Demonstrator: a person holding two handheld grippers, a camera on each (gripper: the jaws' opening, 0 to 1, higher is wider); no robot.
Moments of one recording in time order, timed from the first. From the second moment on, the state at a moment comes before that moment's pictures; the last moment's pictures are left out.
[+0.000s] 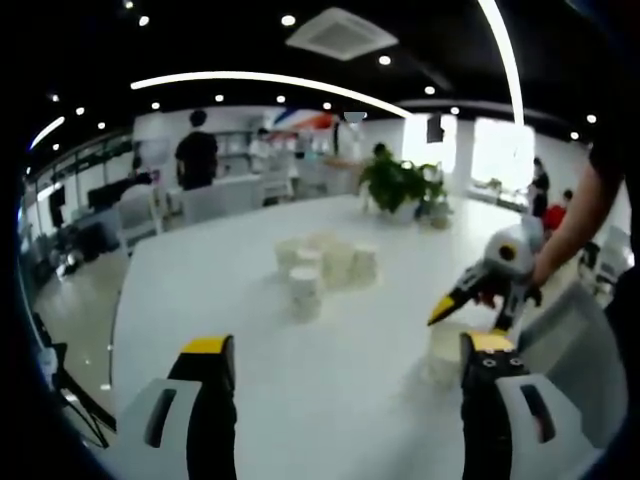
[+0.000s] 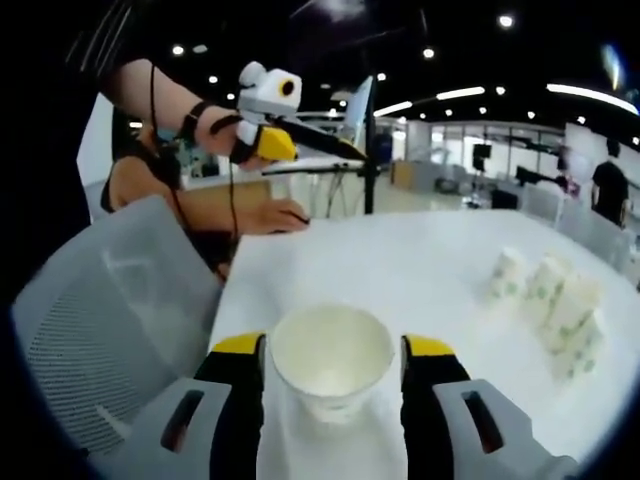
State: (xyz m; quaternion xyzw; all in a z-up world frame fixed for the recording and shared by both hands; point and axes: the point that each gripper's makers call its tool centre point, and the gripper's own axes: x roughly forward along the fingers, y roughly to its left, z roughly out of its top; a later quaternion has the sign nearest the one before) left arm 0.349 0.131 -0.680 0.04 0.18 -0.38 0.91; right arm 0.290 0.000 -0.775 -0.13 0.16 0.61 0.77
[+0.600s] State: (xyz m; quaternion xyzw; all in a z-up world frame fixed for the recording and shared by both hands) left arm 0.354 0.129 -0.677 0.04 0.18 -0.38 0.91; right arm 0.309 -0.001 -0.741 -0.12 0.13 0.59 0.79
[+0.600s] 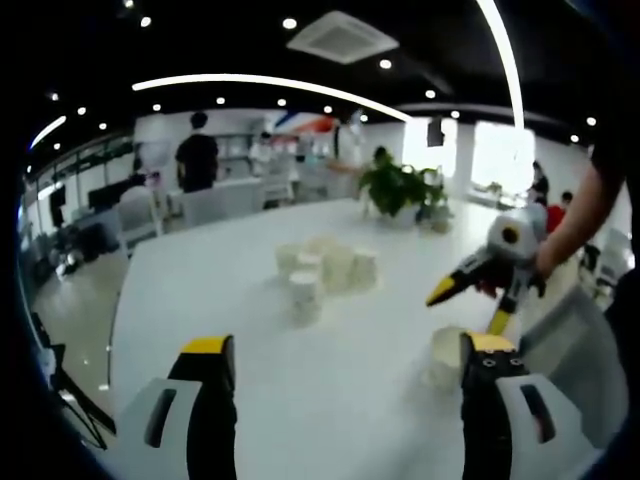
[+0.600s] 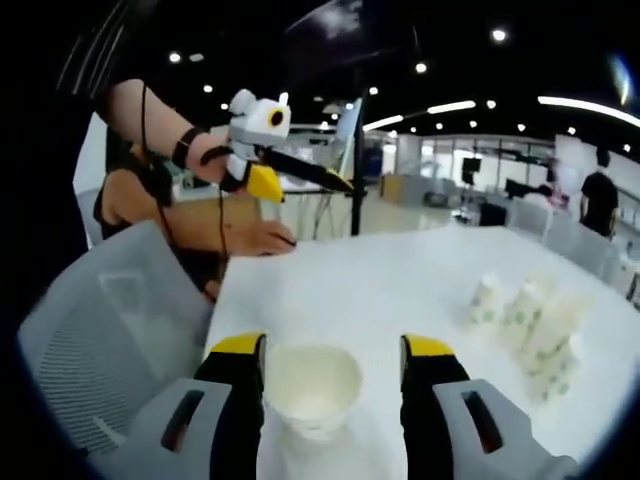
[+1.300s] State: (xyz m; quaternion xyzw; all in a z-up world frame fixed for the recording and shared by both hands) left arm 0.356 0.130 -0.674 0.04 0.17 -0.38 0.91; right arm 0.343 -0.008 -0.722 -0.12 0.11 0.56 0.81
